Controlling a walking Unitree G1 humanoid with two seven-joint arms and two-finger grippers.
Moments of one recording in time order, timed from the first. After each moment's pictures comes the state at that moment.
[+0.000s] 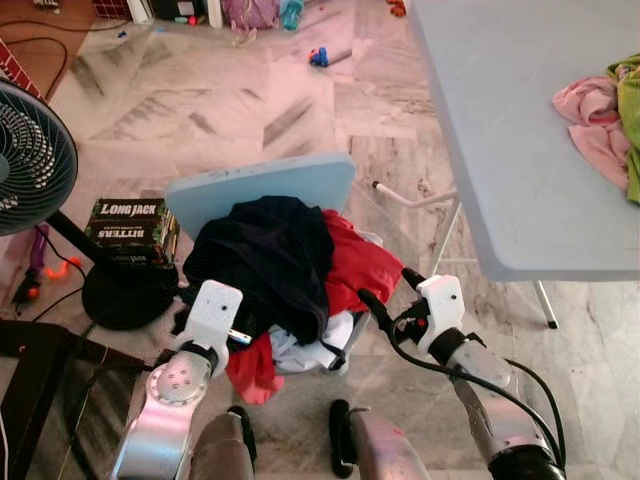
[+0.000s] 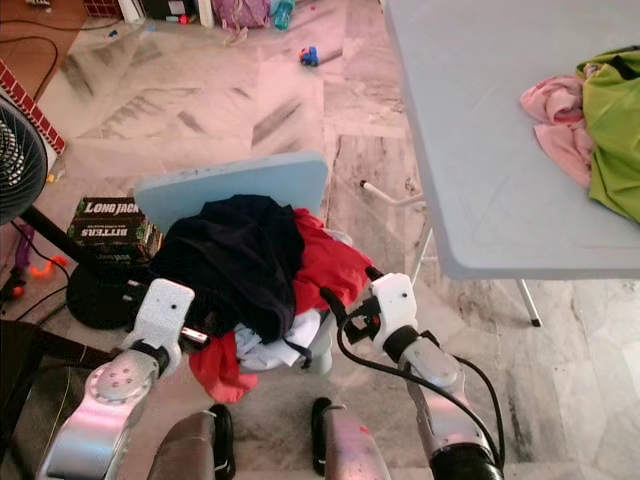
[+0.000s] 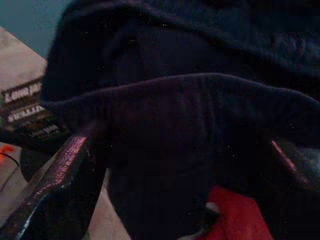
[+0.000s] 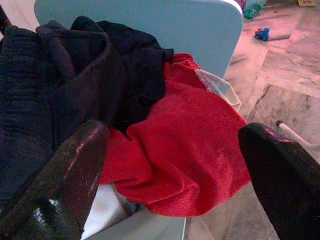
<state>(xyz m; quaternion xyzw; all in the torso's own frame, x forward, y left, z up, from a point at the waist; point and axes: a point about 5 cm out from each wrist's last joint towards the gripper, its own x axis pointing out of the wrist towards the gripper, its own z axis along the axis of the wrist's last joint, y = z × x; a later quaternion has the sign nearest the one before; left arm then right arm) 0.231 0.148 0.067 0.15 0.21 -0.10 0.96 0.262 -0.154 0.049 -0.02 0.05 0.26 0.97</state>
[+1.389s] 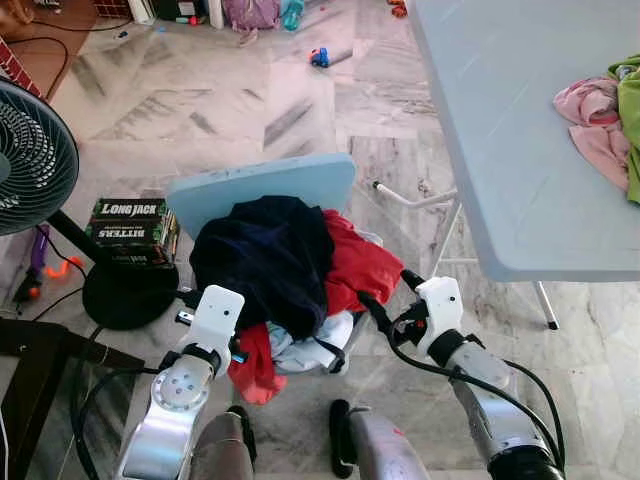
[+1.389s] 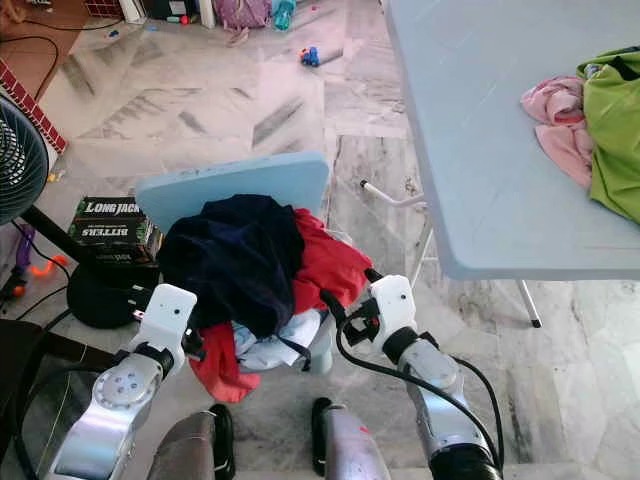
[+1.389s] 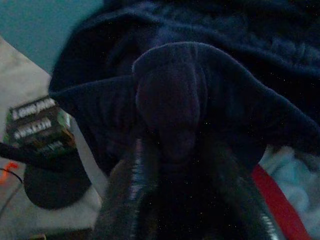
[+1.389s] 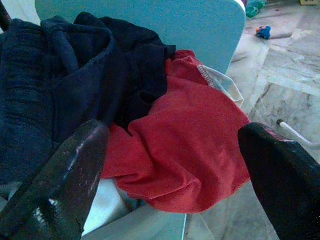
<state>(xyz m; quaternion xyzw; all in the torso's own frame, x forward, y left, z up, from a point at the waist) 0.234 0.148 0.062 0.15 0.15 -0.10 0.97 0.261 -0.153 0.047 -0.03 0.05 0.26 0.96</state>
